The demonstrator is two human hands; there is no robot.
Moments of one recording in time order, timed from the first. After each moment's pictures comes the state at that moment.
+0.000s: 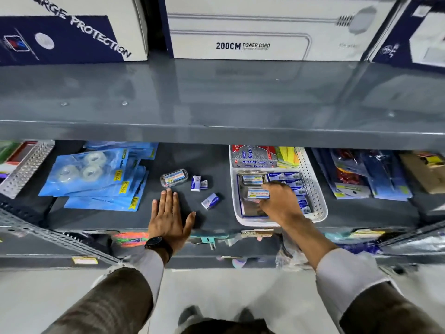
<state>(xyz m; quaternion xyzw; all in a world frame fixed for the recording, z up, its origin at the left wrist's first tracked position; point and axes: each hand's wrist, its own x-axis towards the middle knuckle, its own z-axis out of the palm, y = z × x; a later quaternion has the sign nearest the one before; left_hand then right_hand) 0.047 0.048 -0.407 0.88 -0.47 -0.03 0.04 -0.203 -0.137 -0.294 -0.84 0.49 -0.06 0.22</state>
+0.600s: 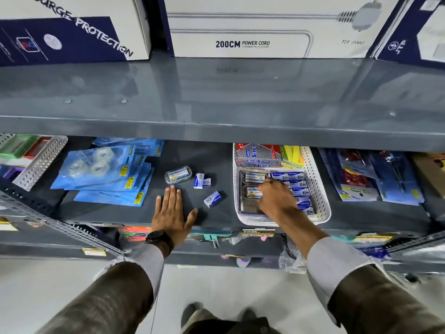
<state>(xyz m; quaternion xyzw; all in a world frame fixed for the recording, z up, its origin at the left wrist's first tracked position) 0.043 0.046 -0.403 0.88 -0.46 -0.06 0.02 -0.189 -0.148 -0.300 -0.89 0.44 -0.01 0.10</state>
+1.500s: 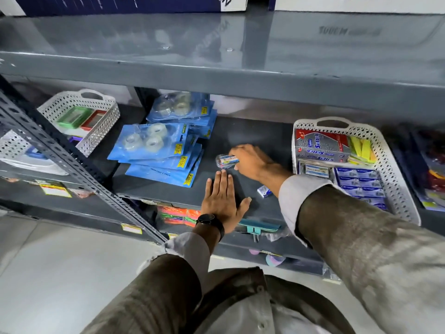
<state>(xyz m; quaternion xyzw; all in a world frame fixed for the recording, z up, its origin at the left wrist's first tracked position) 0.055 0.048 -0.412 0.87 -0.49 -0.07 0.03 0.027 -0.110 -0.319 -0.97 0.22 0.02 0.12</state>
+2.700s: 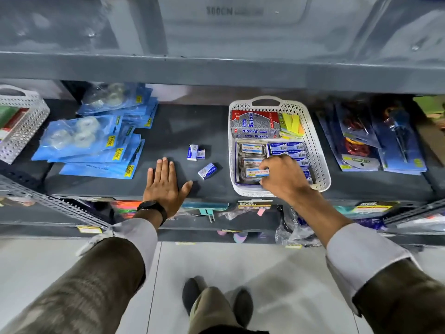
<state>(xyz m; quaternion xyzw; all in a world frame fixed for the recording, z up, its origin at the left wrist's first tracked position) 0.049 0.046 -0.409 0.88 -0.47 -0.06 0.00 -0.221 -0.138 -0.300 -0.89 0.43 -0.05 0.16</state>
